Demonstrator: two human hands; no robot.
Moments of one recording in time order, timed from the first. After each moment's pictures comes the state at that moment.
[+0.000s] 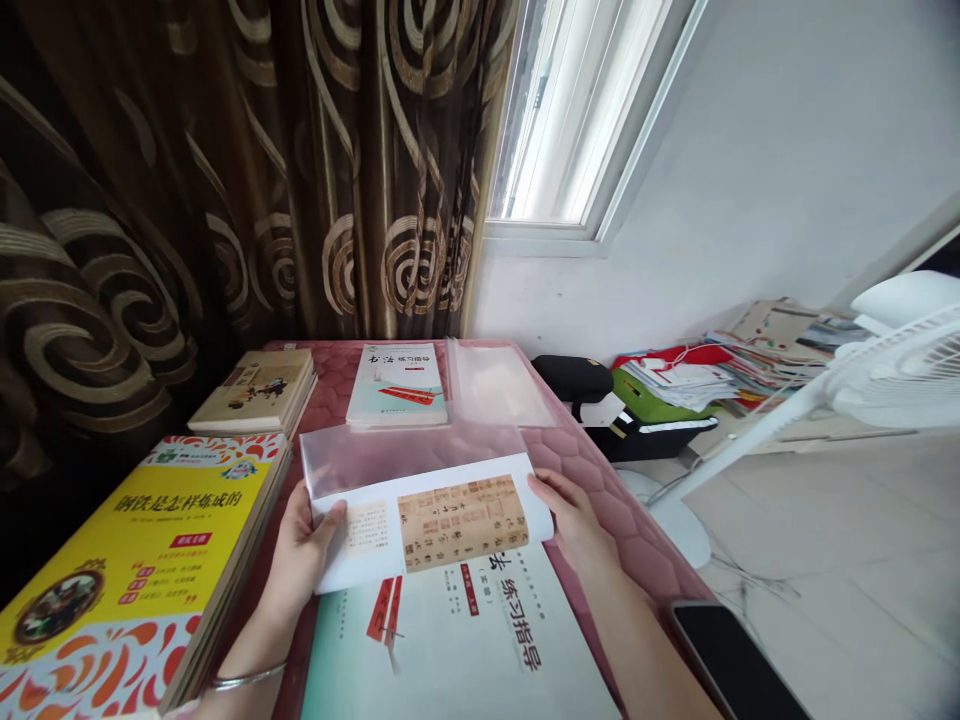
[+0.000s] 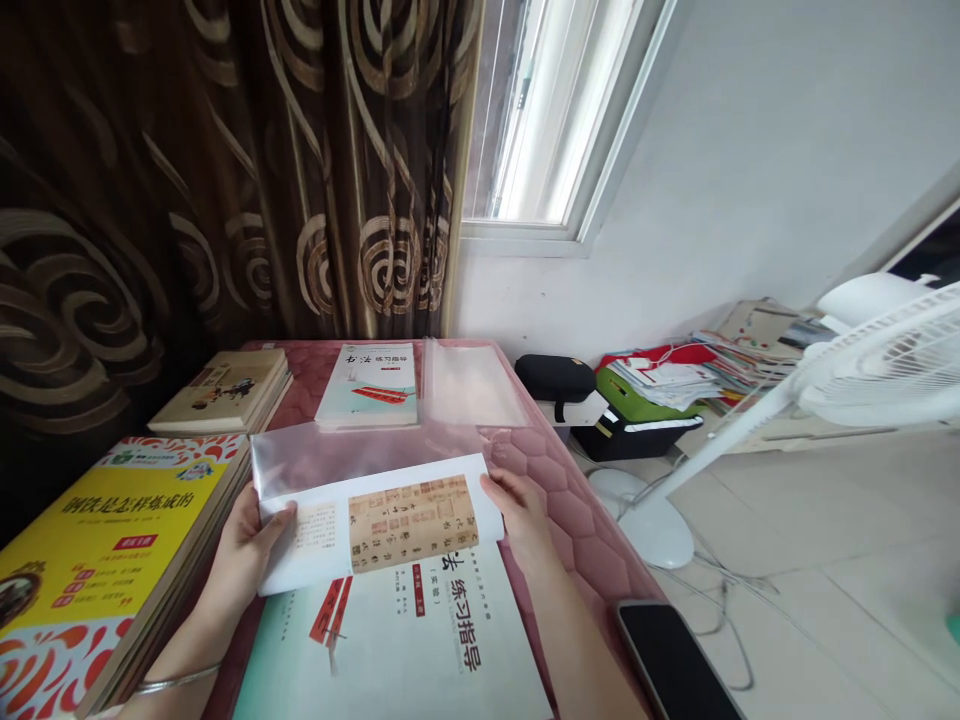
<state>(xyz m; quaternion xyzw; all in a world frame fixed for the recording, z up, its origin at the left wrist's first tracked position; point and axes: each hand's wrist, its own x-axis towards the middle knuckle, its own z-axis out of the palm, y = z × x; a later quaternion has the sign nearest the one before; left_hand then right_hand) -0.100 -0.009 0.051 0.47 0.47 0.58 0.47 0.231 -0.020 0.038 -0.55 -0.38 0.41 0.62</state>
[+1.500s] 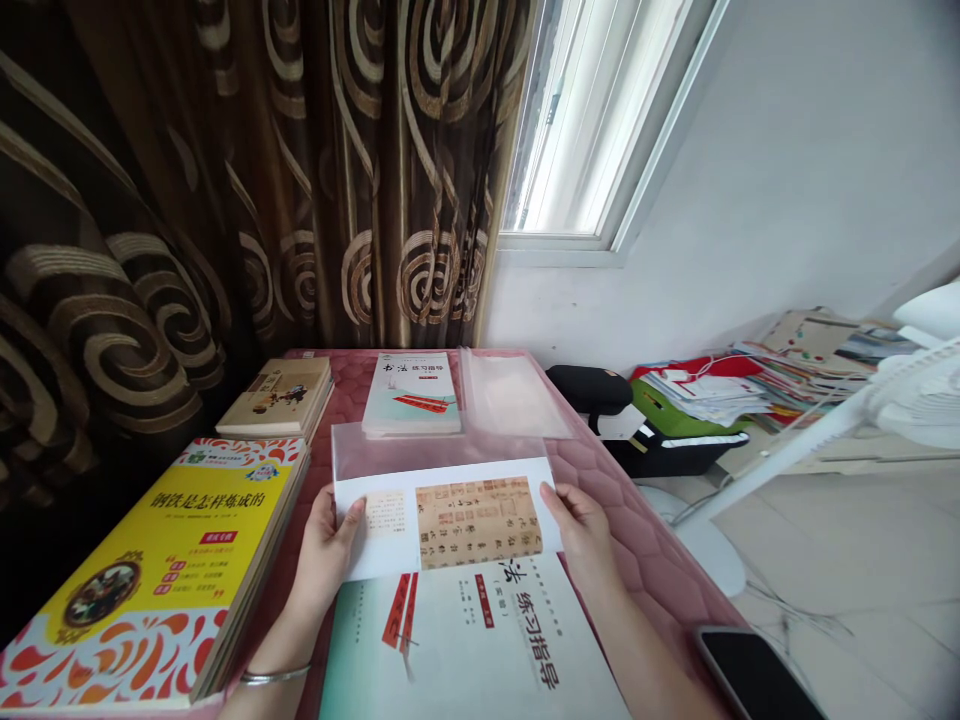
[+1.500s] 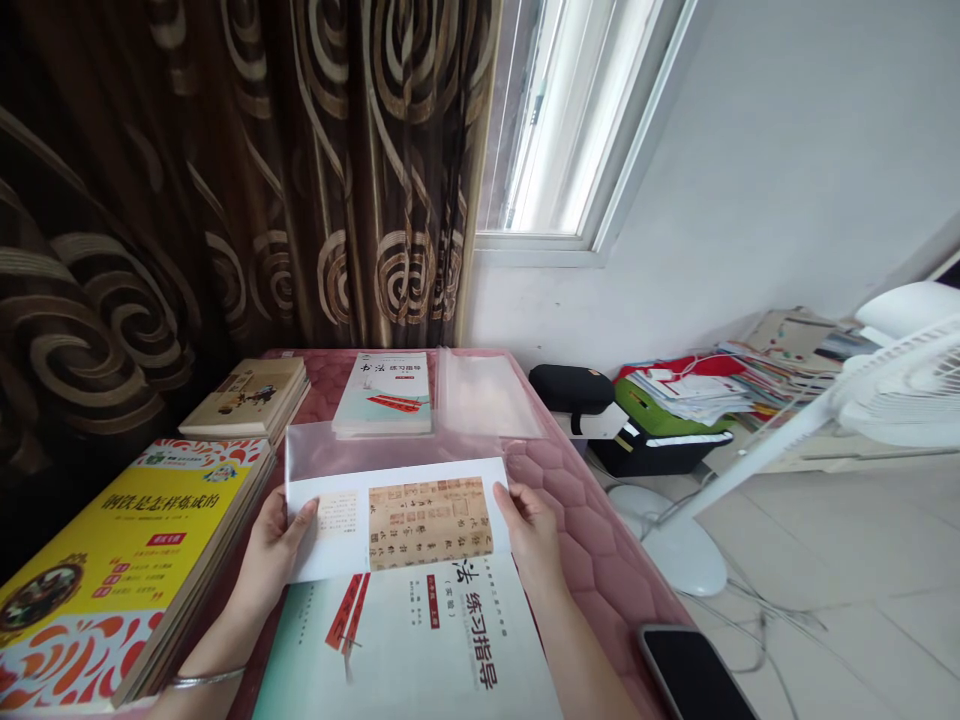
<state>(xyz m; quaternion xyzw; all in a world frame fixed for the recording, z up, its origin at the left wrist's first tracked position) -0.099 -0.003 0.042 0.50 0.50 0.57 0.41 0.213 -0.025 0.042 -0.57 -0.36 0.39 0.63</state>
